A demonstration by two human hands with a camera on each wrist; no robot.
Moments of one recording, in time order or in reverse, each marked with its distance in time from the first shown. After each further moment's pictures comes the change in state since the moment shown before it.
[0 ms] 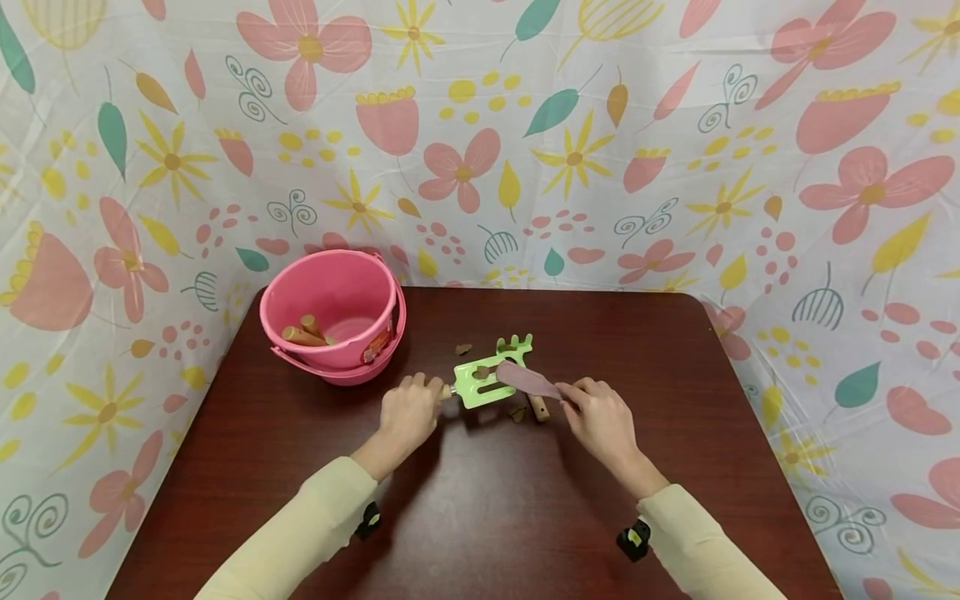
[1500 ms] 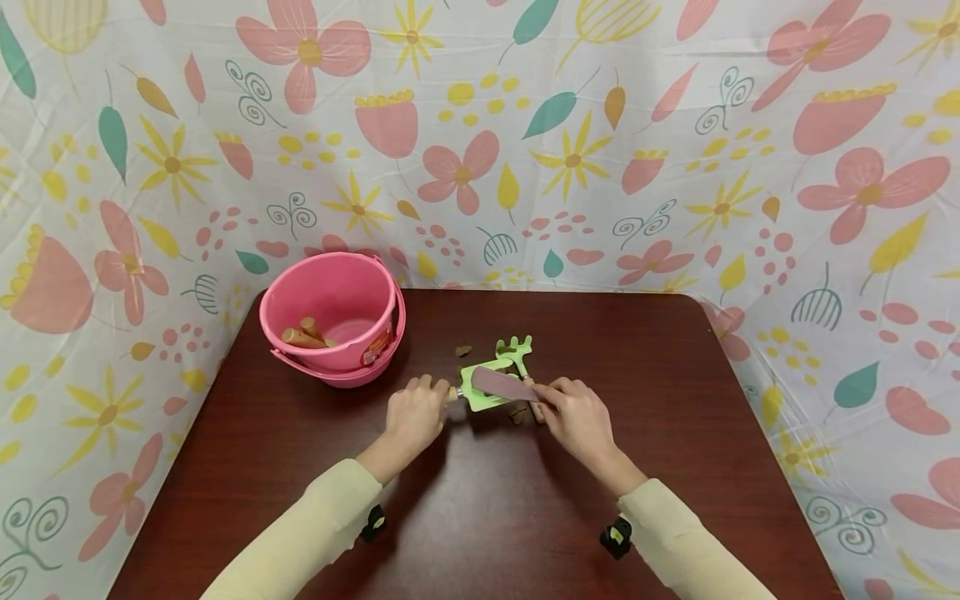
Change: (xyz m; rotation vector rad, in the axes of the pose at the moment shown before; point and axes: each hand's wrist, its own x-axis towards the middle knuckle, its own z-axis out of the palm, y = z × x) left_hand 0.002 0.008 0.000 0.007 0.026 0.027; right_hand 0.011 -0.023 0.009 0.019 -0.019 -0.021
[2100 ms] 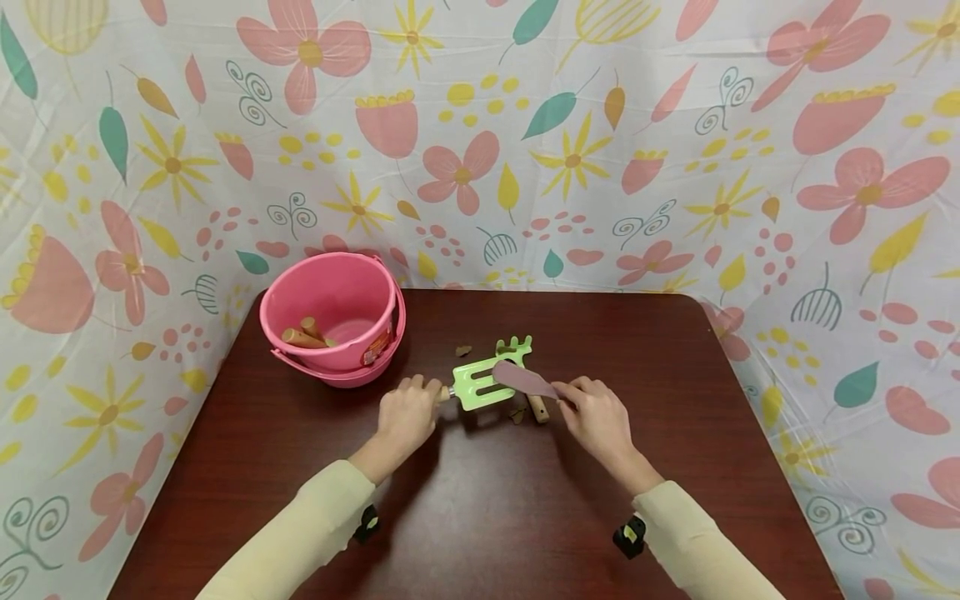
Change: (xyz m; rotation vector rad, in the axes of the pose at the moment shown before) left_hand -0.004 -0.009 -0.002 -0.022 -0.030 -0.034; right_hand -0.009 0.023 -0.005 -0.008 0.016 0.037
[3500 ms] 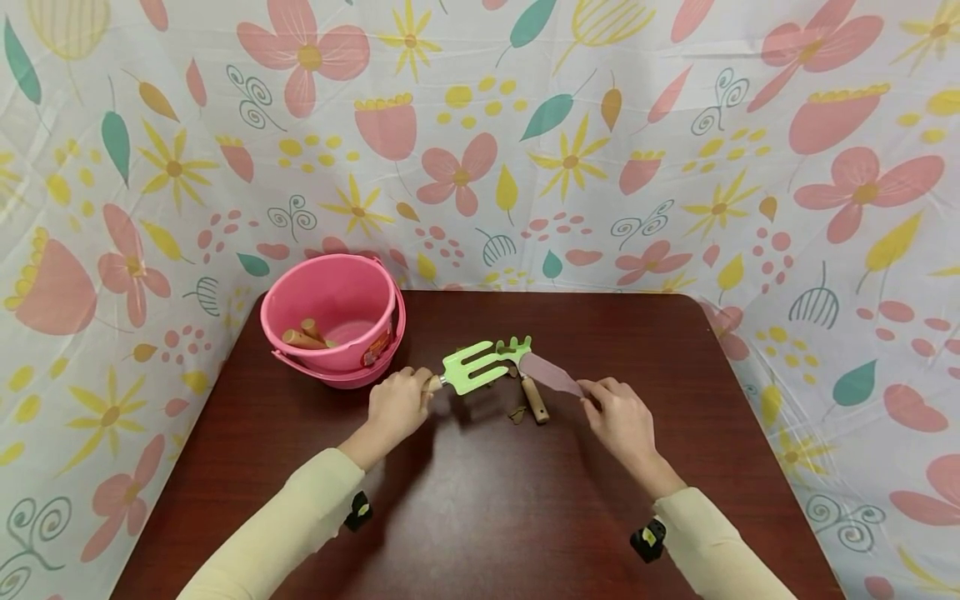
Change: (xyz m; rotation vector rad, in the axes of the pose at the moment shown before) left_hand 0.013 -0.013 -0.018 -0.134 -0.179 -0.132; right_hand -0.013 0.024 -0.013 0.011 0.042 0.112
